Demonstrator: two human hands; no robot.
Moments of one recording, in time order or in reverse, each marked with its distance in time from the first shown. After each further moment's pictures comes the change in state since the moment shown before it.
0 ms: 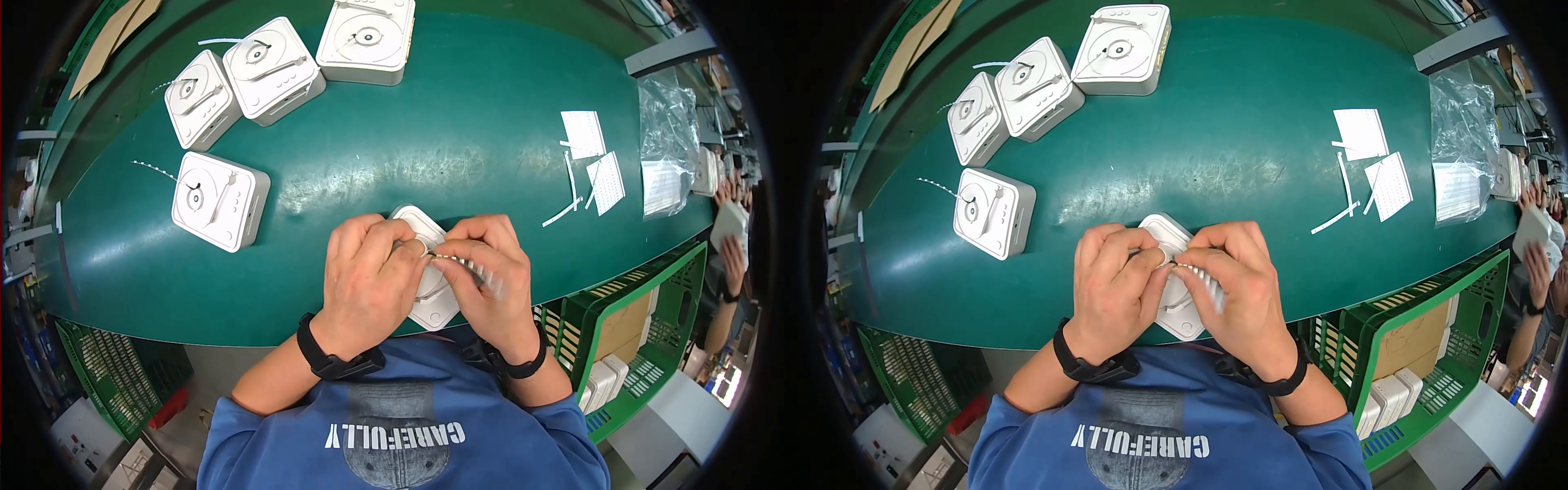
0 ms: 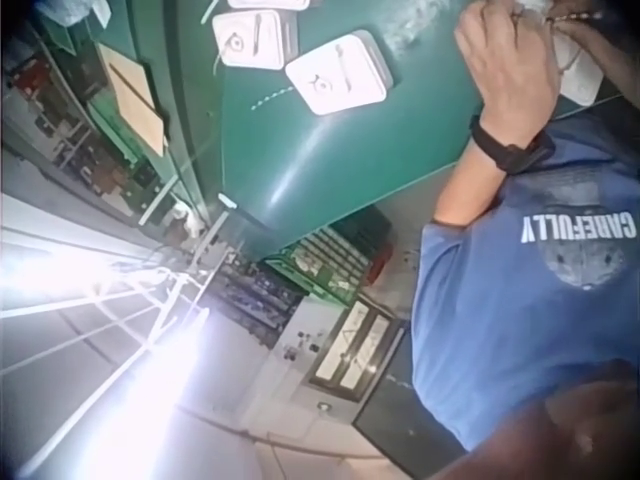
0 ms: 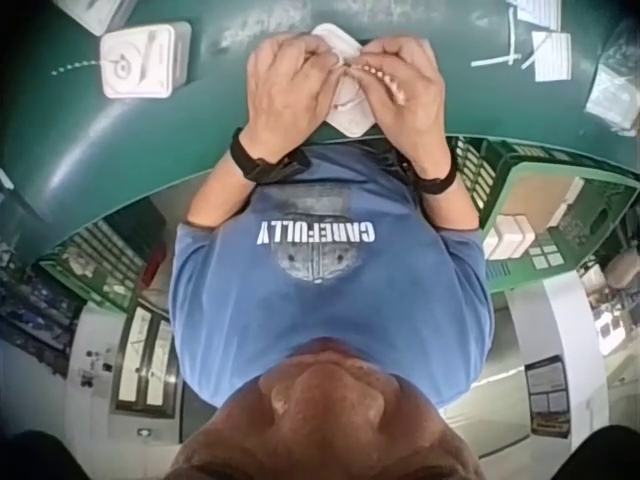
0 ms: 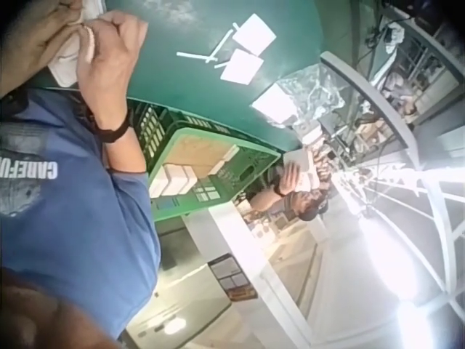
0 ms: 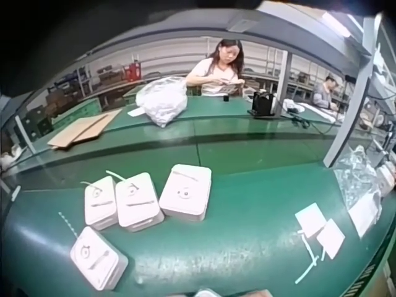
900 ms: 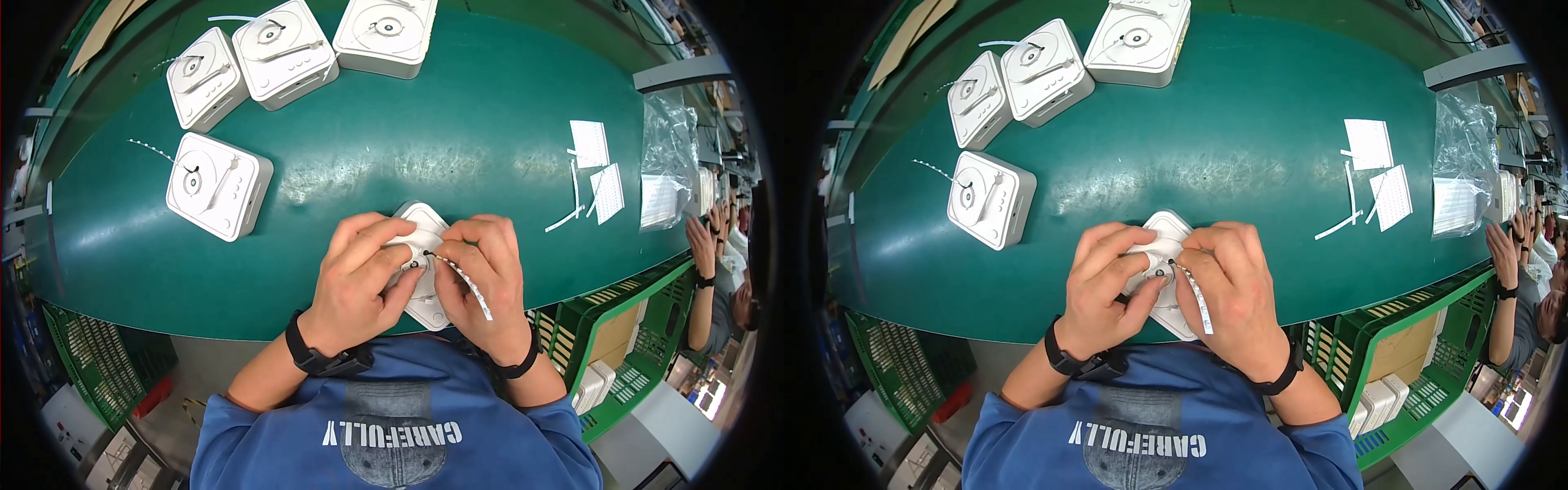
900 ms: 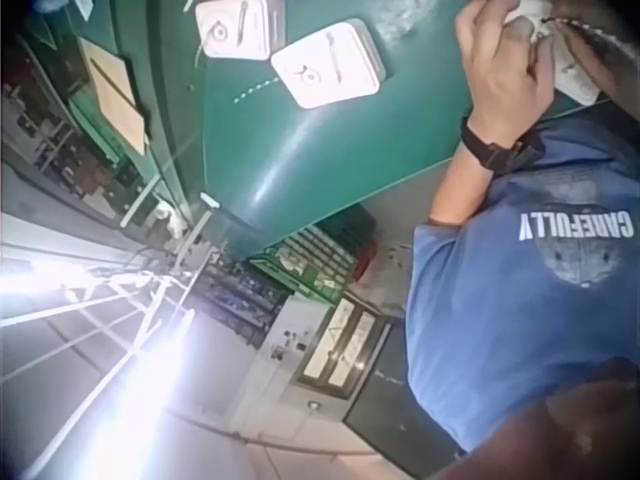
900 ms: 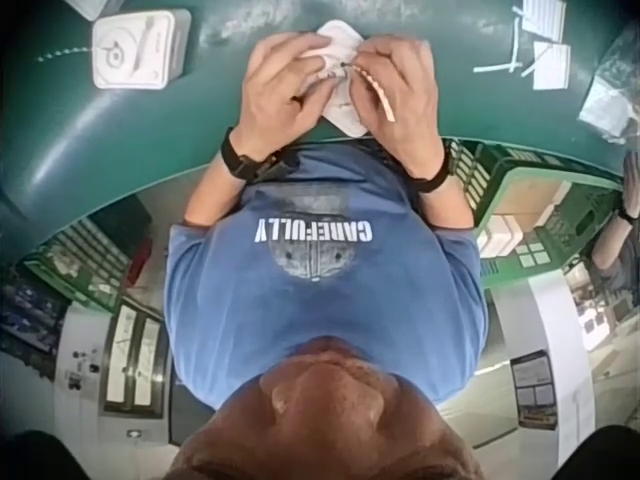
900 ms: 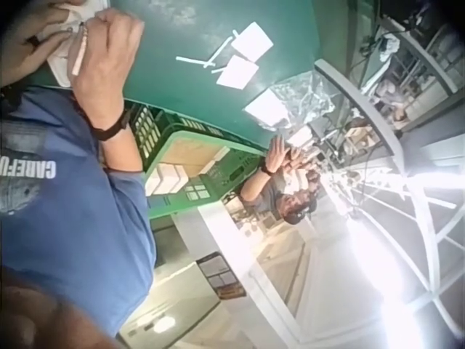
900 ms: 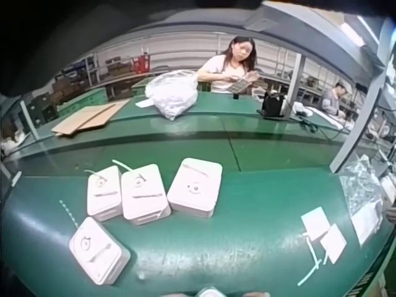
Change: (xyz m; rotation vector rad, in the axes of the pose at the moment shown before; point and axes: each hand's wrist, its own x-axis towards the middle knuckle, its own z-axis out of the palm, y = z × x) left_hand -0.018 -0.015 -0.002 -0.272 0.045 -0.048; right_hand 0.006 -0.003 0.011 -0.163 -0.016 -0.187
